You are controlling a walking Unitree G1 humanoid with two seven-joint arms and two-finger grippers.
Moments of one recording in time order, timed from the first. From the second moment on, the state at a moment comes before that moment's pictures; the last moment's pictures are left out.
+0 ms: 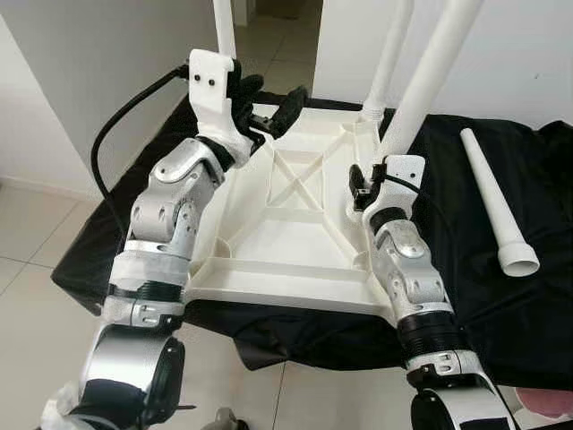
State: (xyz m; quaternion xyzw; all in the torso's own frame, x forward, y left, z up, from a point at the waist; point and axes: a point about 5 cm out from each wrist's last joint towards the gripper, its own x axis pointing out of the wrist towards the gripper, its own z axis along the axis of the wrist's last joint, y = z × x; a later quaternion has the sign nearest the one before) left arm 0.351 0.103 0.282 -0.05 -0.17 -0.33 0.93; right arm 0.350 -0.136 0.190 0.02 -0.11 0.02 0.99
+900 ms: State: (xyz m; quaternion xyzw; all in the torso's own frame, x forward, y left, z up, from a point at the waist) left arm 0.330 0.098 0.189 0.08 -0.06 -0.36 0.93; right arm 0.331 -0.150 0.178 -0.01 -0.11 0.01 0.99
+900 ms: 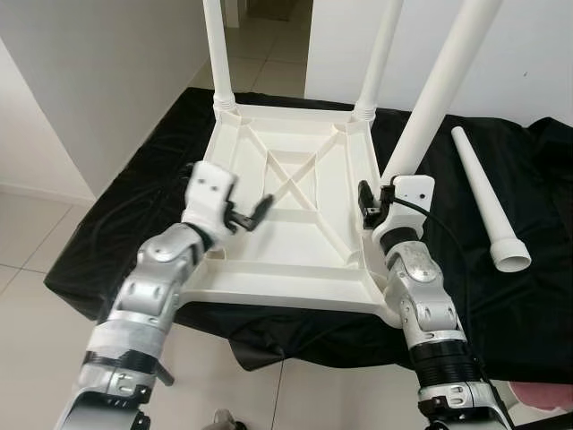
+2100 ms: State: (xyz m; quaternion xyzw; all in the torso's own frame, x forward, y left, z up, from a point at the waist) left arm 0.308 0.062 0.135 0.23 0.05 -0.51 0.83; right arm 0.323 -0.164 0.174 -0.03 -0.10 -0.02 0.99
